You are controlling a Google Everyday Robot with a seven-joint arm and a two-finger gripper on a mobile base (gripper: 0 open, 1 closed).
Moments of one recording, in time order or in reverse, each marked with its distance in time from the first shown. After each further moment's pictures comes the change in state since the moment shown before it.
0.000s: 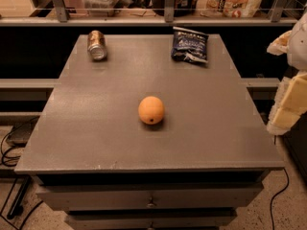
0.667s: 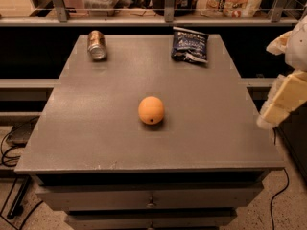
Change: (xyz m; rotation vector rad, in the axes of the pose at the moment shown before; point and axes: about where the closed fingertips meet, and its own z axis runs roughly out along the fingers) arm -0.004 -0.011 0.009 0.024 -0.085 0.066
